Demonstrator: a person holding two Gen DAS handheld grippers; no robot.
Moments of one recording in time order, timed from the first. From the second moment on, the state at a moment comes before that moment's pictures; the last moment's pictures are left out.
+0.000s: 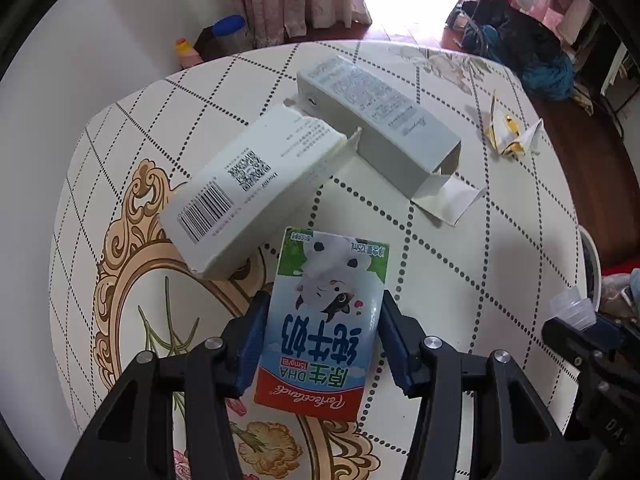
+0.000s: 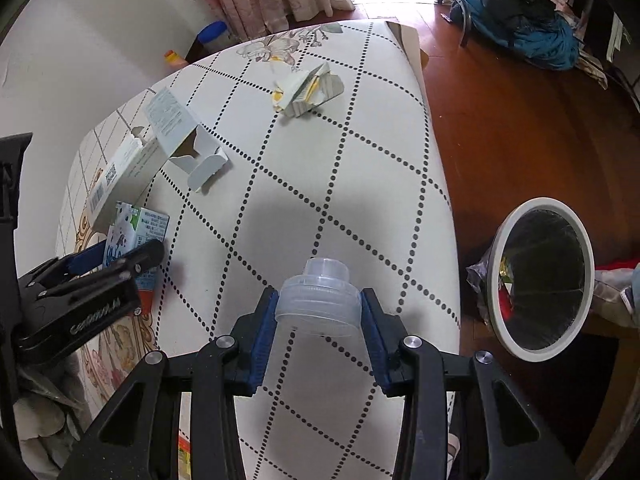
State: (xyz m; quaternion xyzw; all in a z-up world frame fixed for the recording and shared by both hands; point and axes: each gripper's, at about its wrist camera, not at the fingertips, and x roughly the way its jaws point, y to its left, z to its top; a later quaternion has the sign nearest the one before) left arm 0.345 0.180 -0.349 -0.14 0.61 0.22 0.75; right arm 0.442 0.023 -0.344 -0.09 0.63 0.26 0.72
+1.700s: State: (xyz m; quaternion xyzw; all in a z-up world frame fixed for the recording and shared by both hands) left arm 0.550 -0.100 -0.359 -0.19 0.64 -0.01 0.75; right arm 0.585 -0.329 -0.419 0.01 0.66 0.06 0.75
